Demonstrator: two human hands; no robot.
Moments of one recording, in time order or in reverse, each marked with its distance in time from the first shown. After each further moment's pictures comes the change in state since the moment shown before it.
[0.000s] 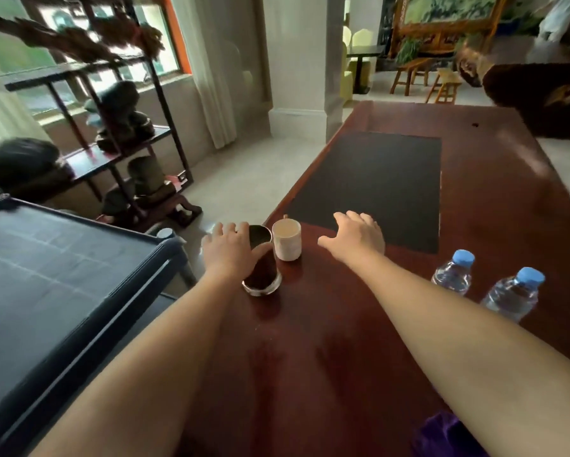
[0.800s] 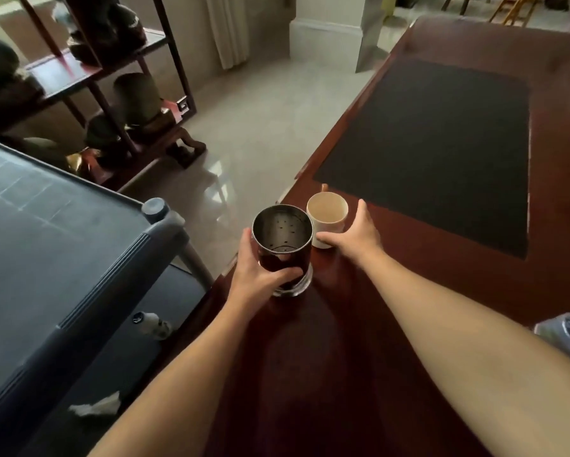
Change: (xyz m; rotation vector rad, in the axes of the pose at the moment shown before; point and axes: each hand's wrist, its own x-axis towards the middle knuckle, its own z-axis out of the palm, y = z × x) left_hand 0.052 -0.047 0.178 -1.344 -0.054 -0.180; right_hand 0.115 -0.037 0.180 0.540 -0.249 0.193
